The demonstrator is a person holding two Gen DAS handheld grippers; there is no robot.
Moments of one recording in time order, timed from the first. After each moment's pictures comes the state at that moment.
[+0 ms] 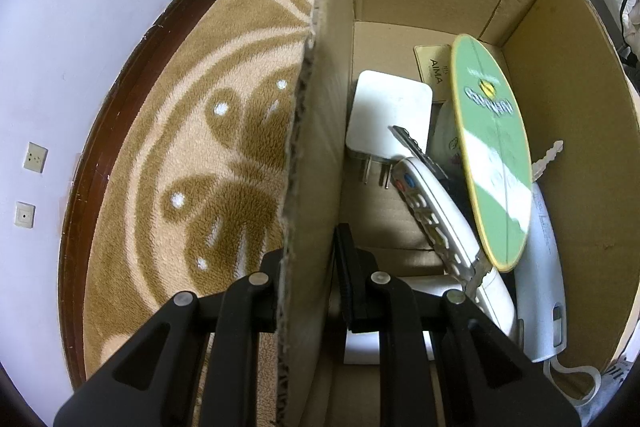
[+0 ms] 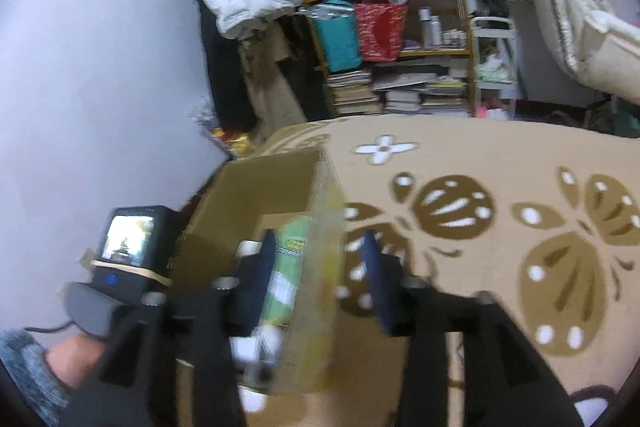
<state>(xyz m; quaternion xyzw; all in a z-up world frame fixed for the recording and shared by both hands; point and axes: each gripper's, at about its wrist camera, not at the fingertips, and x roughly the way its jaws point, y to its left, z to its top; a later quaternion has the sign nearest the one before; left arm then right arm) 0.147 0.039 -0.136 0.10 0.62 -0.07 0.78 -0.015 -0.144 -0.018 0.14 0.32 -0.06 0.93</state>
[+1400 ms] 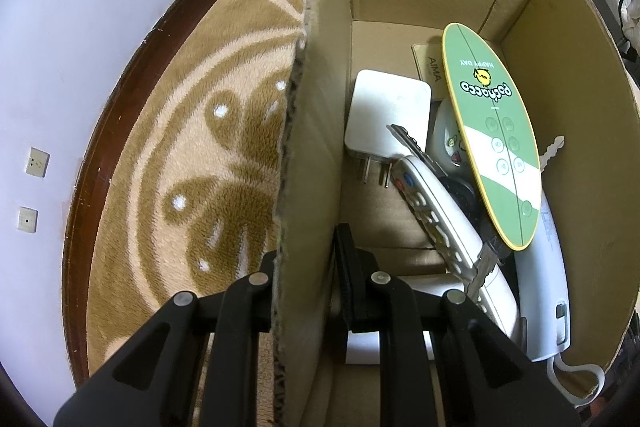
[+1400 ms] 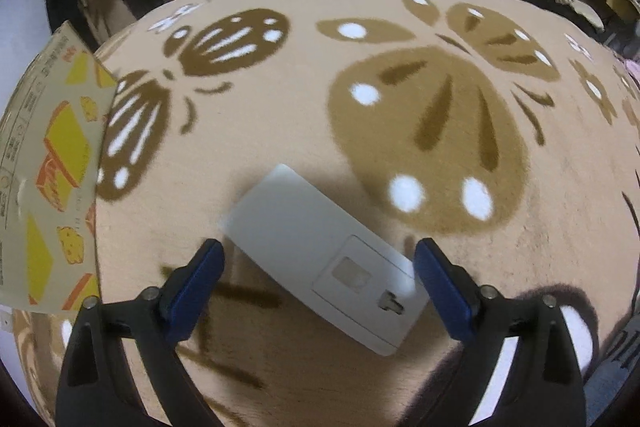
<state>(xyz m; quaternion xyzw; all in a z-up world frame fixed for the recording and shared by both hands) 0.143 0.029 -0.138 0.11 0.62 -0.07 0.78 -0.071 -0.246 -0.140 0.19 0.50 -0.26 0.80</state>
